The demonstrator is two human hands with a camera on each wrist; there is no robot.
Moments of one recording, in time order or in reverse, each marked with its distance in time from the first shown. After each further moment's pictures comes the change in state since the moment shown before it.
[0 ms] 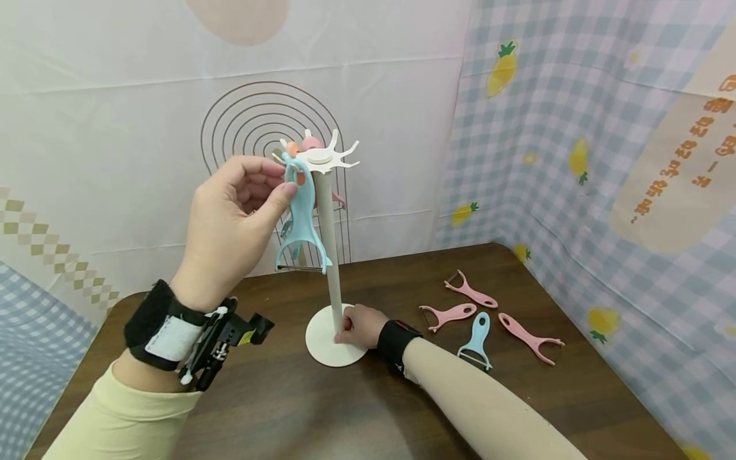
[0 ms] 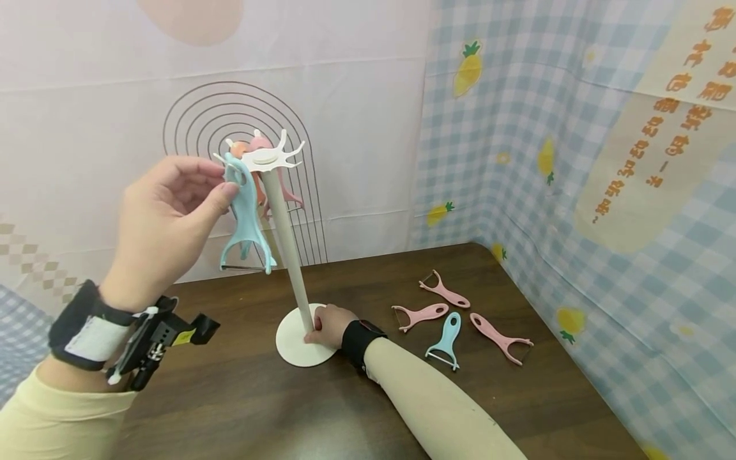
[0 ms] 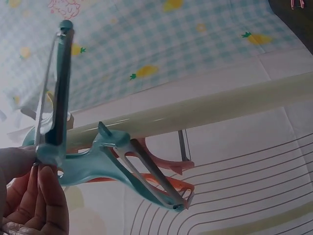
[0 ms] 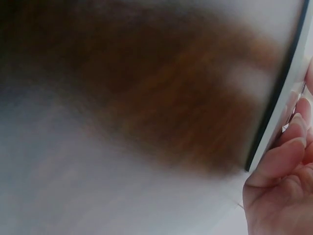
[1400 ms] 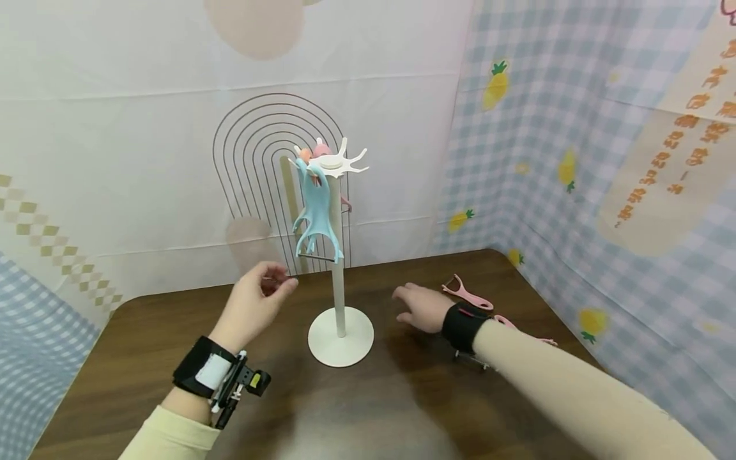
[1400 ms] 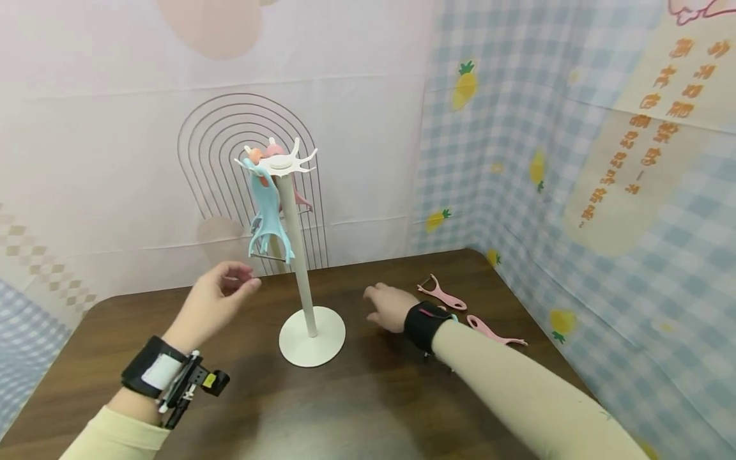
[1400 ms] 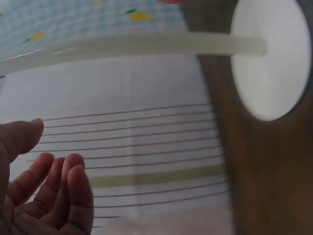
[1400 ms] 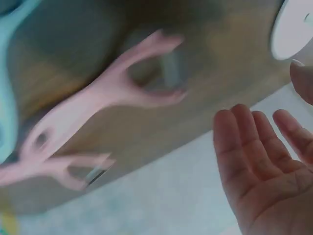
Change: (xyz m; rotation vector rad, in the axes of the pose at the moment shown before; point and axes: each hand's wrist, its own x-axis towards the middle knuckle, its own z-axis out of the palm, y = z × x) left_hand -0.097 -0.129 0.019 0.101 -0.269 -0.321; right_hand -0.079 0.041 -0.087 -0.334 0.110 -0.144
